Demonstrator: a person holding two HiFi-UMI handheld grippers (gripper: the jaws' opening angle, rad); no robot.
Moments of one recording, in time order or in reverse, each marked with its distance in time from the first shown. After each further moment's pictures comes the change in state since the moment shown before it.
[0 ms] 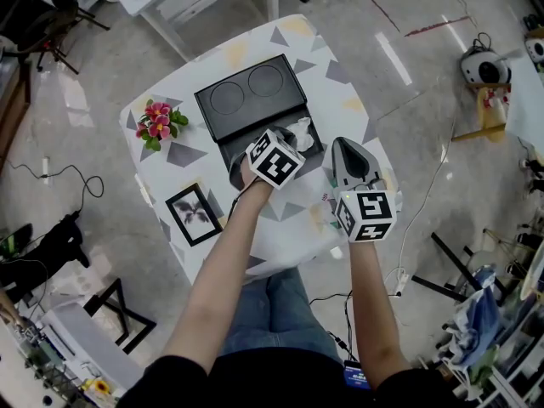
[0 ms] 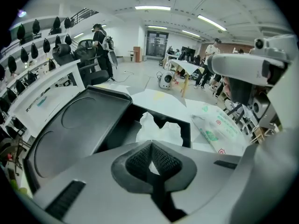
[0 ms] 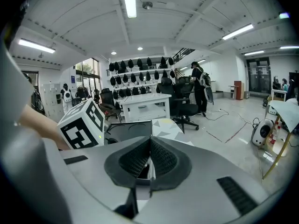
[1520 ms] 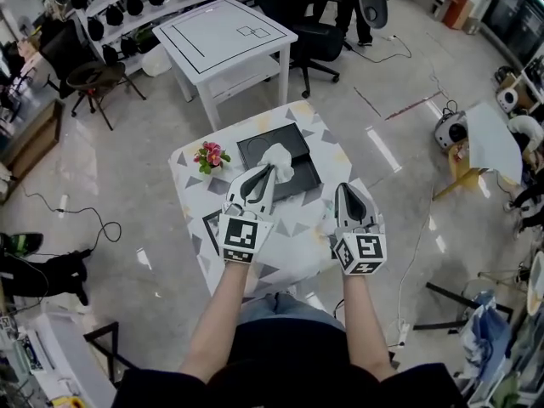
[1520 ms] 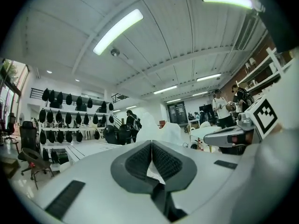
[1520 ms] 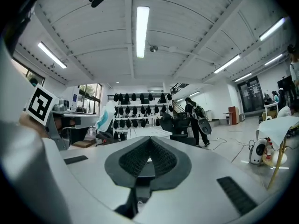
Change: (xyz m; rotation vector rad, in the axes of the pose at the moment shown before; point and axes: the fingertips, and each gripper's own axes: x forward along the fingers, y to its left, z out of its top) left arm -0.387 -0.074 0.036 0.029 -0.923 0.457; right arm -0.194 0.096 0.096 -0.021 -0.404 -0.047
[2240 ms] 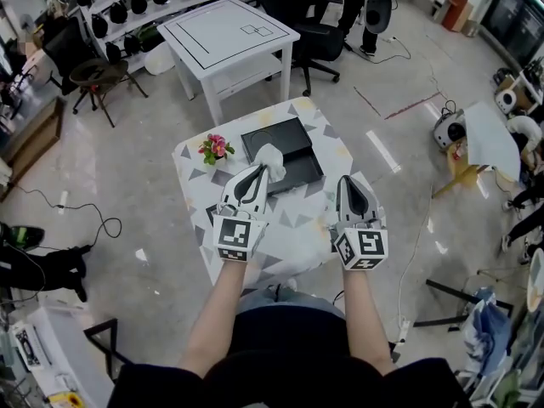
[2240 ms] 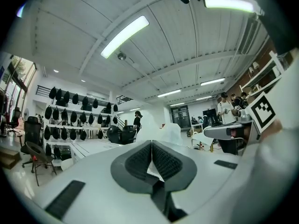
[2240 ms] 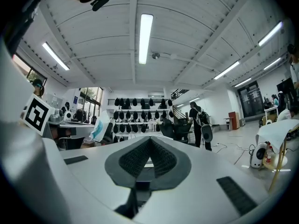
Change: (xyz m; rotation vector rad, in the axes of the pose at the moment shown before) left arm -0.046 0.006 -0.009 -0.050 -0.041 0.042; right arm -0.024 0.023 0.019 -0.019 -0.072 -0.002
